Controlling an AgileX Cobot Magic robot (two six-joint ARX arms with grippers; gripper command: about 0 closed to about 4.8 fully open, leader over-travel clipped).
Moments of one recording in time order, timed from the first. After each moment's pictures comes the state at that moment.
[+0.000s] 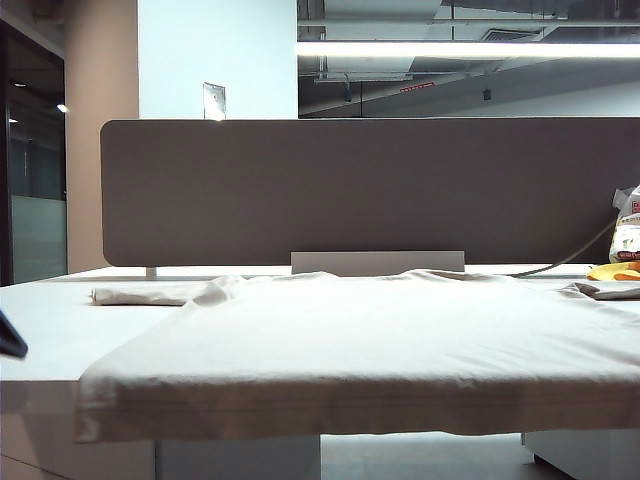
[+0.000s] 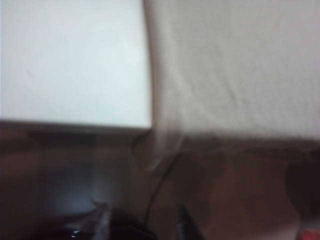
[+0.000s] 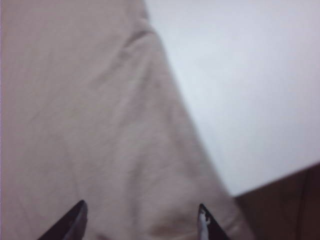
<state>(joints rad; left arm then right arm) -0.25 0.76 0.15 -0.07 0.33 -0.51 -0.19 0.95 0.35 -0.10 -0.27 0.56</state>
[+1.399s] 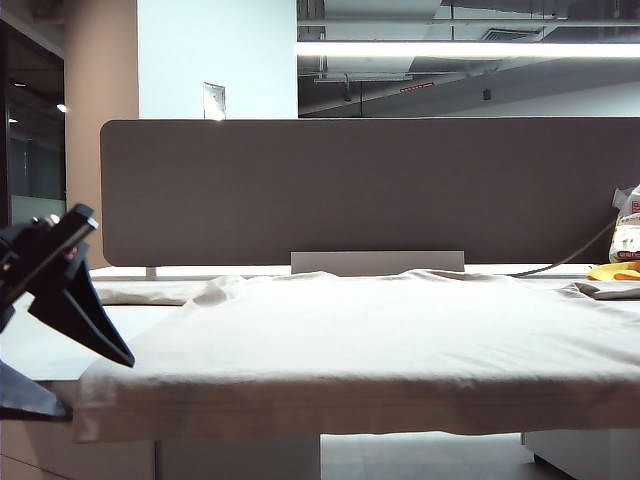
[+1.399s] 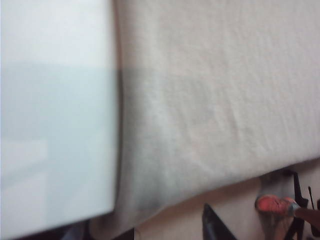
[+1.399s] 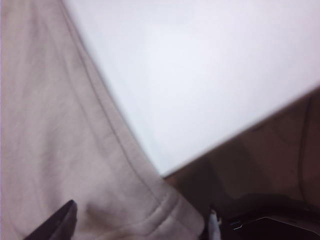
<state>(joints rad) -0.25 1.36 0.33 0.22 0.49 -0.56 -0.30 1.21 0.35 -0.09 -0.40 0.55</state>
